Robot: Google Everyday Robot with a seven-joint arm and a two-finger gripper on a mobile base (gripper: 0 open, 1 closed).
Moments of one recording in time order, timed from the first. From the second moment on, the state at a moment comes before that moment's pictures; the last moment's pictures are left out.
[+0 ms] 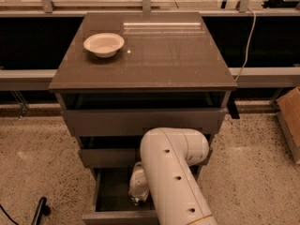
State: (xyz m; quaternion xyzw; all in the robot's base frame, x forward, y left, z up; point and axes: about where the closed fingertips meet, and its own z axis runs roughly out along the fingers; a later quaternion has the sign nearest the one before) arm 0.545 0.051 0.123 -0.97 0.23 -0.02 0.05
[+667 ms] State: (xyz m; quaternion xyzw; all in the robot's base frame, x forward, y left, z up) arm 0.546 0.057 0.228 -0.95 0.23 -0.04 0.22
